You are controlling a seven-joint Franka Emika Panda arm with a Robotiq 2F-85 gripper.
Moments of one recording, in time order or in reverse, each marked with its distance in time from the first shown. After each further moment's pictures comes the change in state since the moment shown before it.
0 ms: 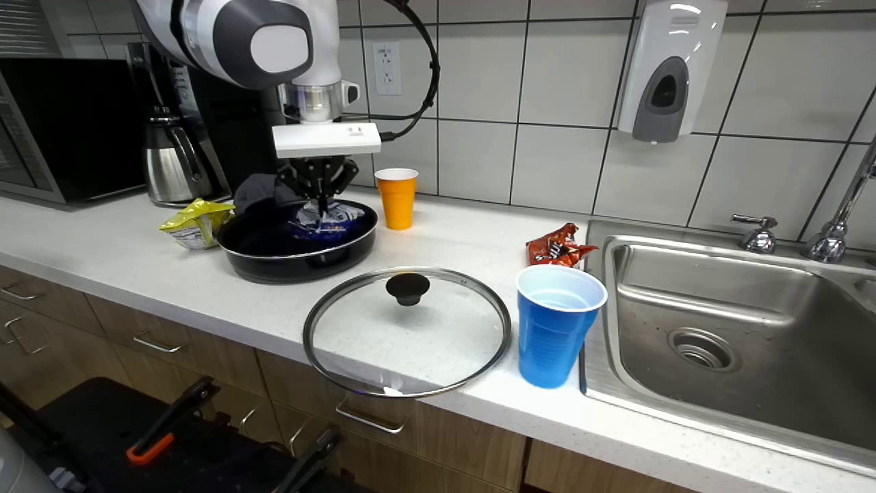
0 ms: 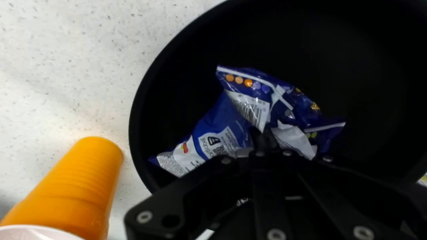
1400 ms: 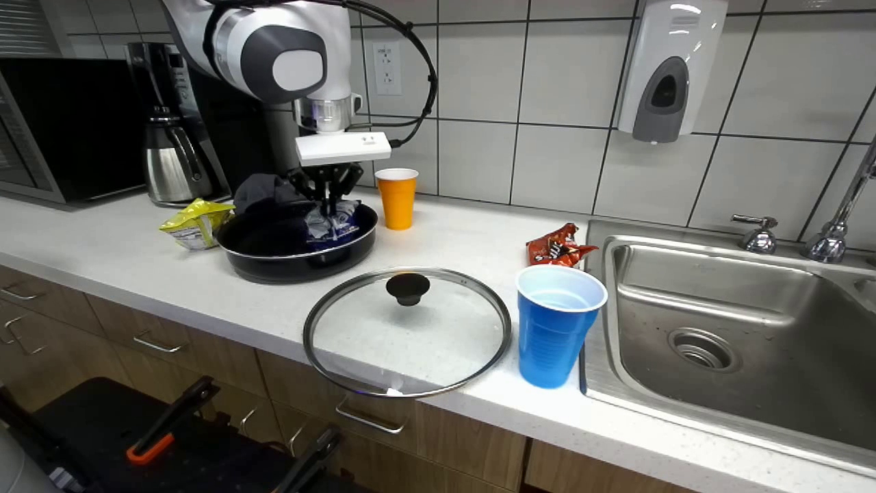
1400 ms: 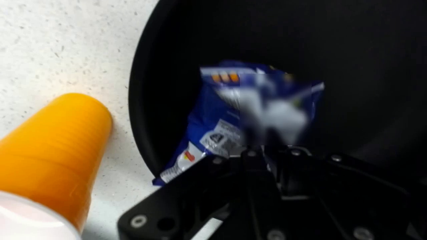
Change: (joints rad) arm -0.120 0.156 0.146 0.146 0.066 0.006 -0.147
